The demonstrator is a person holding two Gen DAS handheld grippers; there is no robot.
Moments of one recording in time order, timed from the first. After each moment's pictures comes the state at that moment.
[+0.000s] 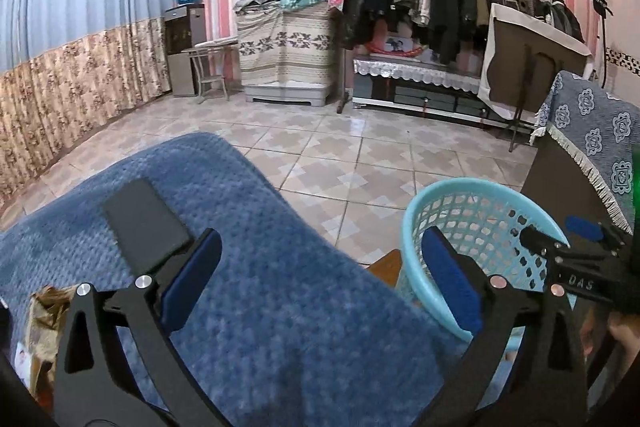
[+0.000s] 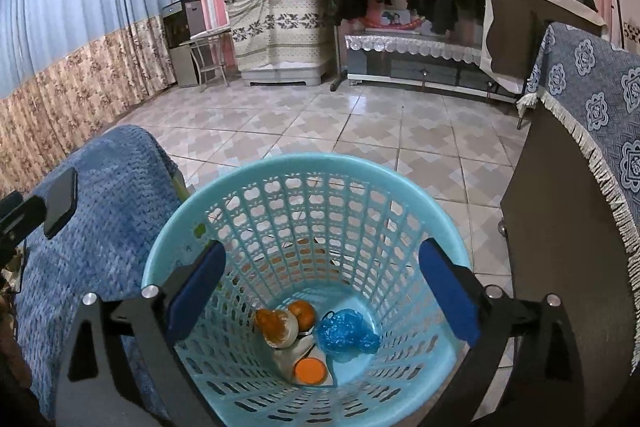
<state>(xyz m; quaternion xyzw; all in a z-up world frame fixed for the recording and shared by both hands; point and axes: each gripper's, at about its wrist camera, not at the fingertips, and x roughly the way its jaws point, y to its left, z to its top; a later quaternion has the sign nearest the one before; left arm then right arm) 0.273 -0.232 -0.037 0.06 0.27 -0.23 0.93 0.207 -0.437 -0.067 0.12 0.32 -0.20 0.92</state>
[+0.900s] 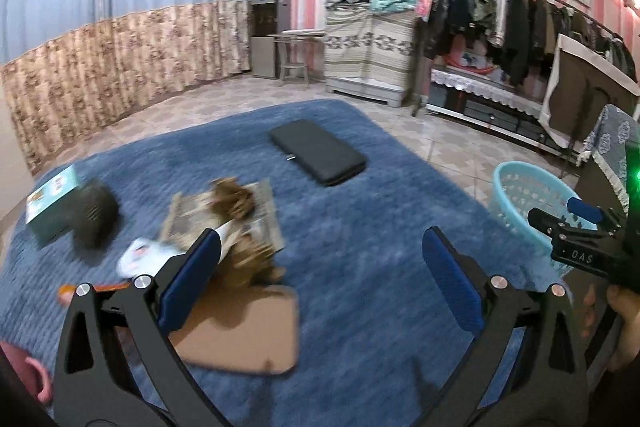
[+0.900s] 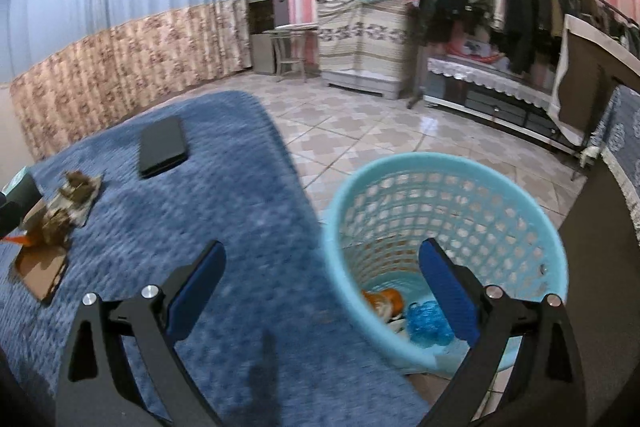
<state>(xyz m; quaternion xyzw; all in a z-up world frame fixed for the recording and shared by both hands) 0.186 -0.048 -0.032 0.01 0.29 -0.10 0.95 0.197 -0.309 -0.059 0.04 0.31 -0.07 0.95</state>
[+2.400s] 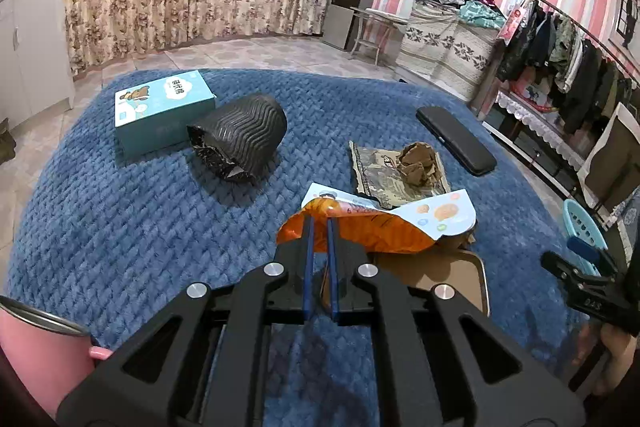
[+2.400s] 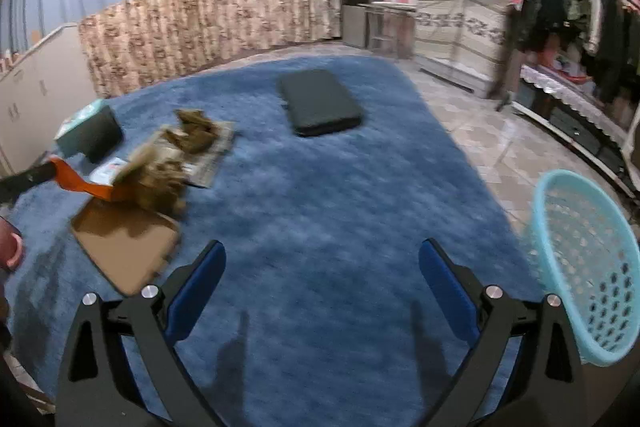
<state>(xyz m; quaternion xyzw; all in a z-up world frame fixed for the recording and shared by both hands) 0.202 0.127 -0.061 -0.10 0.34 -0.01 0.93 0.226 -0.171 -0.065 -0.01 0.36 0.08 0.93</state>
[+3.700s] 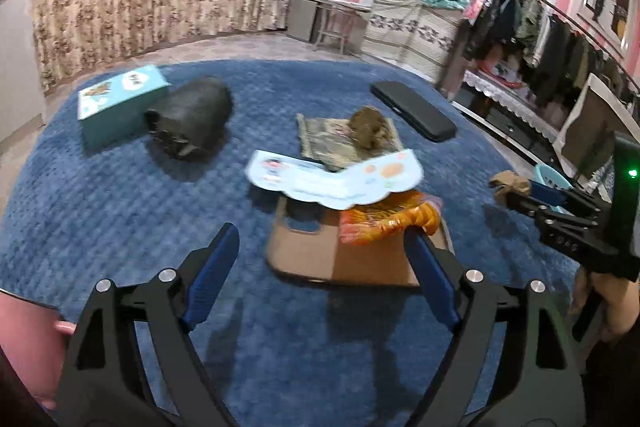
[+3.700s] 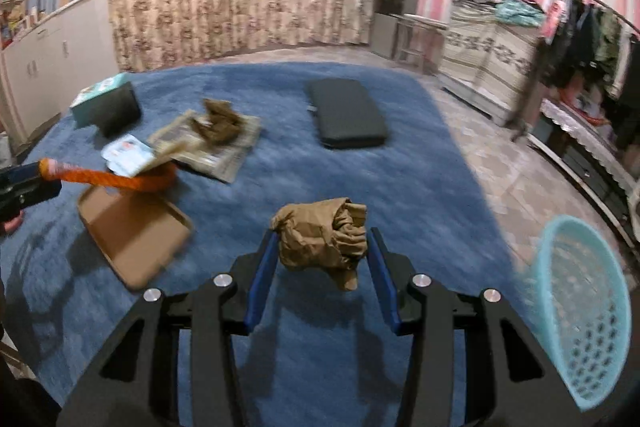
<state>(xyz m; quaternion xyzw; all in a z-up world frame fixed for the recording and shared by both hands) 0.181 0.093 -0.074 -0.08 0.35 -0.08 0.93 0.226 -0.179 -0.053 -0.07 0.35 0.10 0.93</state>
